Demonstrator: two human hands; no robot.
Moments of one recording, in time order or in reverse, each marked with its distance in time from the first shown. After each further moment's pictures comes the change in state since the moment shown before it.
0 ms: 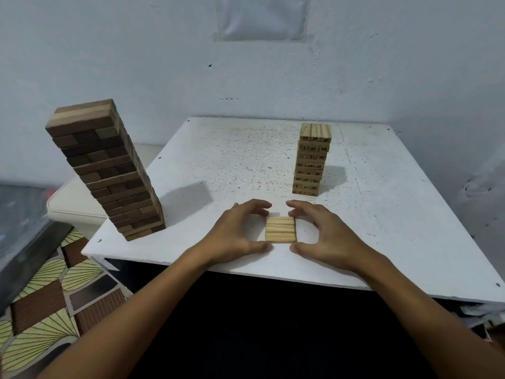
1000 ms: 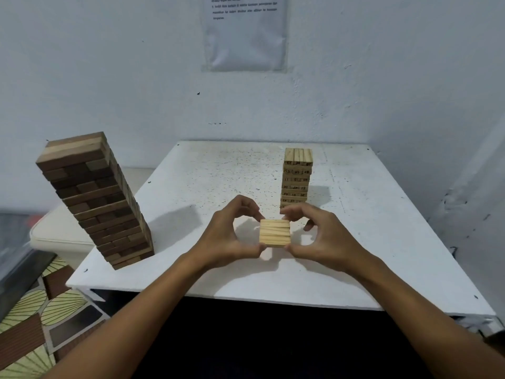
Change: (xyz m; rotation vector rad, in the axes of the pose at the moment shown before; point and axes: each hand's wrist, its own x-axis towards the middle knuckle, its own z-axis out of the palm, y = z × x) left_hand 0.019 0.019 -0.015 -0.135 0.133 0.224; right_hand 0.006 -0.009 -0.025 0.135 0.143 -0.131
